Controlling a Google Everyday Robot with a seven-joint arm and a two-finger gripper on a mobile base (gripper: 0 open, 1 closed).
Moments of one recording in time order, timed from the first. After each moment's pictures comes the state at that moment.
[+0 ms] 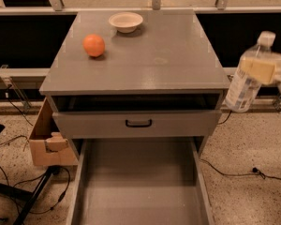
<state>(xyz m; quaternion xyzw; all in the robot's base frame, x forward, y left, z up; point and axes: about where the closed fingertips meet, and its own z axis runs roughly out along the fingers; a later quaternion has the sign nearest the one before) 0.547 -0.298 0.963 -0.12 0.77 0.11 0.61</state>
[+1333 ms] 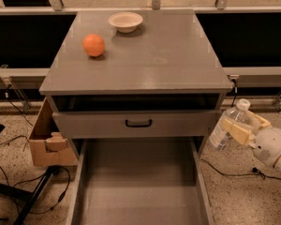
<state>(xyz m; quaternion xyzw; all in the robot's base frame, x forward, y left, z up) 0.511 -0.296 0.790 -0.15 0.73 0.15 0.65</state>
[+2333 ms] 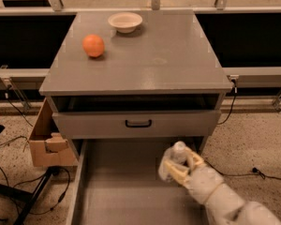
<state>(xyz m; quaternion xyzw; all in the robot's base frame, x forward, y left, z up) 0.473 -0.140 0.666 -0.21 0.70 0.20 0.65</state>
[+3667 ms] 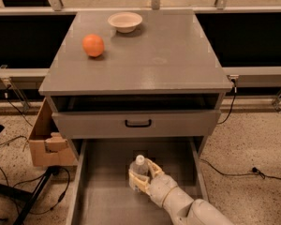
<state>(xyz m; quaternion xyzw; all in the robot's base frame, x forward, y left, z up) 0.494 -0.022 0.544 -0.24 0.72 0.23 0.61</state>
